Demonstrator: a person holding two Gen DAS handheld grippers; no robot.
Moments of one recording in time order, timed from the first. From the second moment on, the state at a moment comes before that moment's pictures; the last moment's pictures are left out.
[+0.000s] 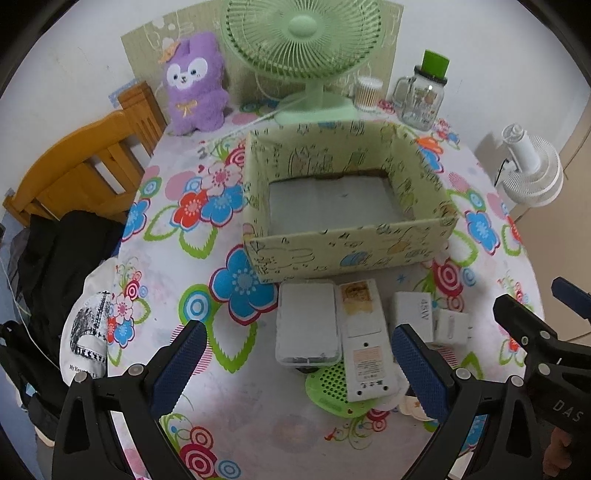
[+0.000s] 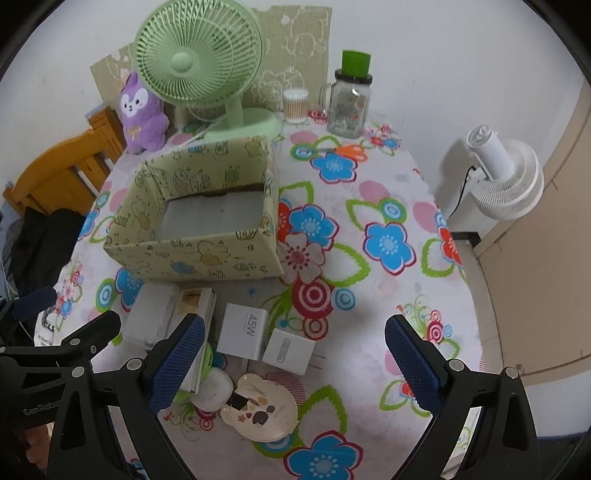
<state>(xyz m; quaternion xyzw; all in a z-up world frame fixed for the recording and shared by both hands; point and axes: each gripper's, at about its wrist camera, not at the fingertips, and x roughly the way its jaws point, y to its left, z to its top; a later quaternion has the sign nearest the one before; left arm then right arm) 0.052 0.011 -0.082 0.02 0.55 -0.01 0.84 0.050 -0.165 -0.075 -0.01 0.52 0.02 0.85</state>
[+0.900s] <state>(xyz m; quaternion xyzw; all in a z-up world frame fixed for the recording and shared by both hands) 0.088 0.029 -0.165 0.02 0.61 -0.01 0.79 0.083 -0.139 -0.150 -0.01 0.58 0.02 0.81</state>
